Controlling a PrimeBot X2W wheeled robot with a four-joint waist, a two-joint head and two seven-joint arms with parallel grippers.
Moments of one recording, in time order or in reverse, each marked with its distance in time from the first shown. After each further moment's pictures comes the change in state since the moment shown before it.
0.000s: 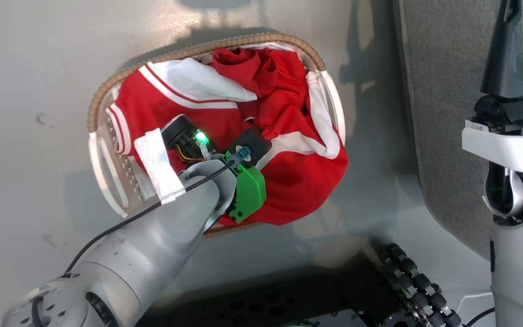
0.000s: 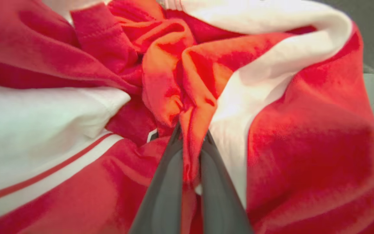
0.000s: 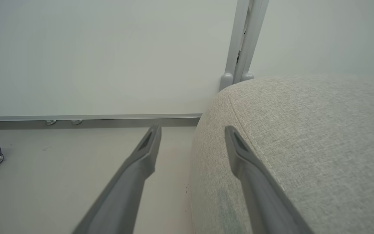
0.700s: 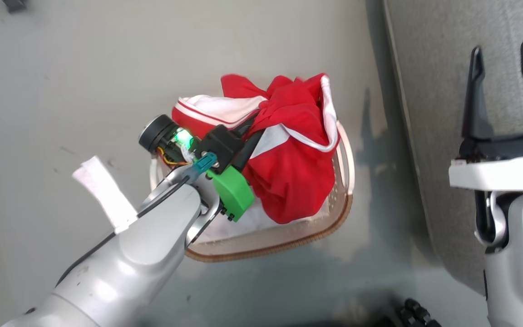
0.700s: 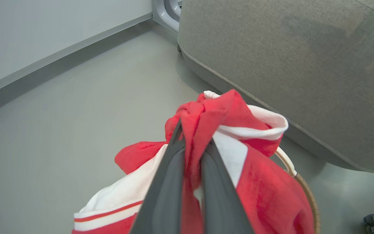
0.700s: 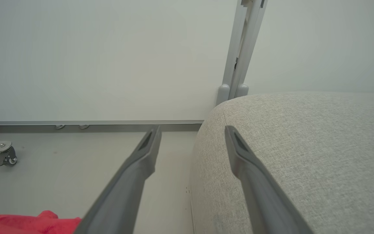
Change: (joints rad) left arm 0.166 0.141 0.299 -0.400 0.111 0.034 -0.033; right arm 0.110 0.001 -0.041 0.165 -0.069 0.000 0.000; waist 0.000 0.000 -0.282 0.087
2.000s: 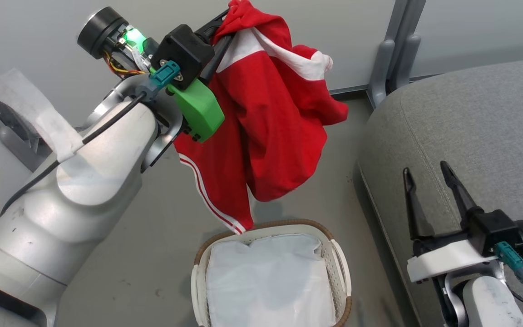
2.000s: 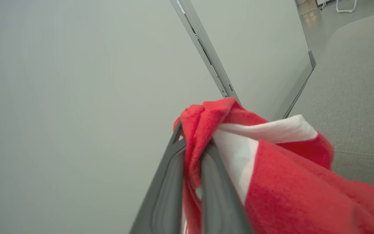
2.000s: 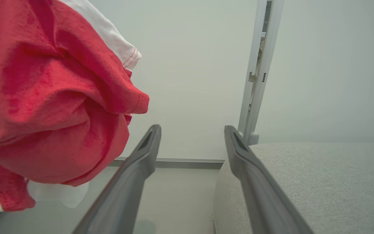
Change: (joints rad) left arm -0.224 0.131 0.077 -0.147 0.050 -0.020 0.141; right arm 0.271 0.000 0.123 0.125 0.012 0.000 0.000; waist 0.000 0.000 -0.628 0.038
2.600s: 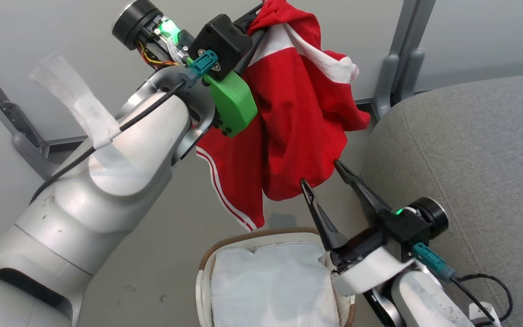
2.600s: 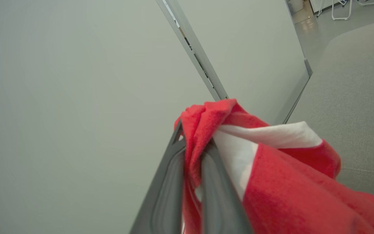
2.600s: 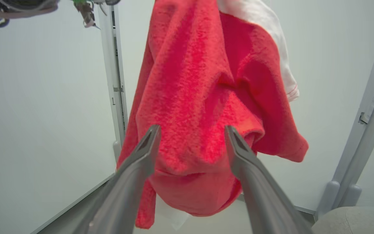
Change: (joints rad) left arm -0.048 -0.090 -0.032 0.049 -0.013 0.011 0.023; right arm -0.088 0.000 0.368 -0.026 0.048 0.000 0.000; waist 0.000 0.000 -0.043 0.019
